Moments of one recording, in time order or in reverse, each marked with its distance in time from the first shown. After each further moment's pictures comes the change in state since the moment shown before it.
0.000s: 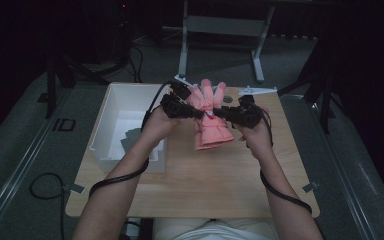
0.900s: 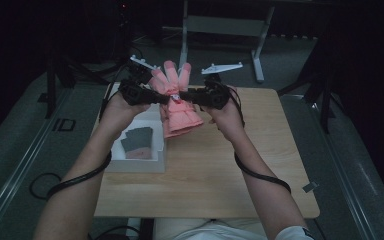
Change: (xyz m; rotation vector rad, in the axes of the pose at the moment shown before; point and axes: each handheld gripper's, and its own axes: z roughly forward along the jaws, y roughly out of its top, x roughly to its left) left arm 0.024 -0.013 -0.102 -0.016 0.140 -0.052; right arm 0.065 0.070 0.049 0.001 0.099 -0.099
